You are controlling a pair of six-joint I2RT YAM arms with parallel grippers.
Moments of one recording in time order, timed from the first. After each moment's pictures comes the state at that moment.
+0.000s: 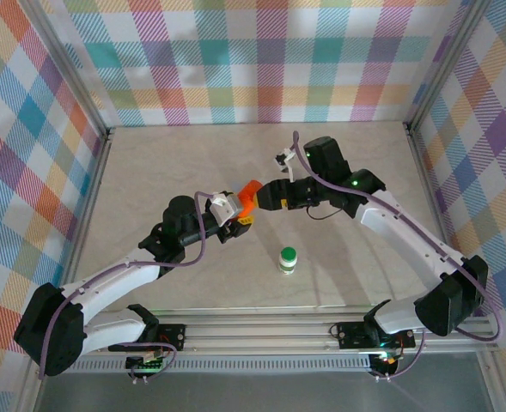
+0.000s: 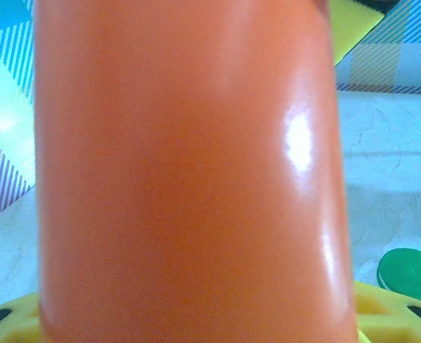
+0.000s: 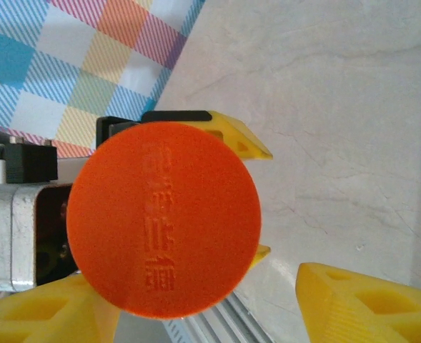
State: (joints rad) left arm -0.63 1.13 0.61 0.32 0.36 0.29; right arm 0.60 1.39 1.35 -0.67 -0.64 0.45
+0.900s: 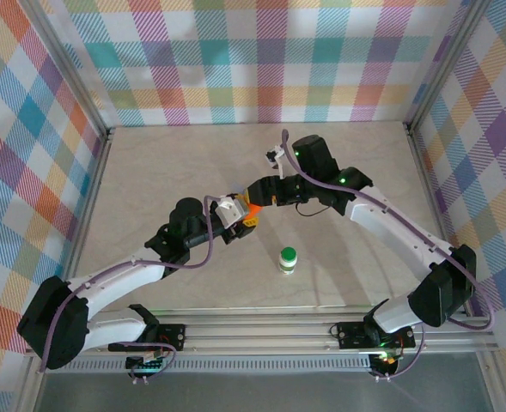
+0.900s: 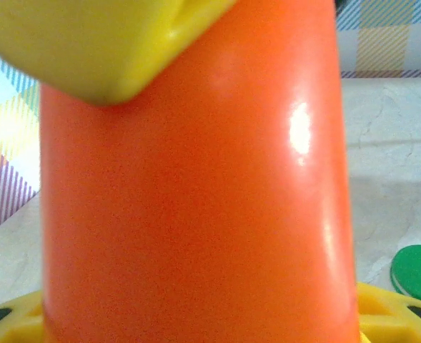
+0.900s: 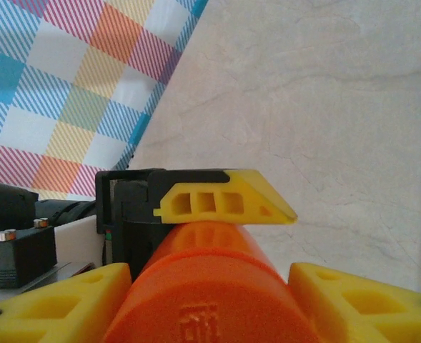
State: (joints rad) left arm -0.67 1.18 0.61 0.36 0.29 0.34; right arm 0.64 1.46 1.38 -0.61 -0.58 0.47
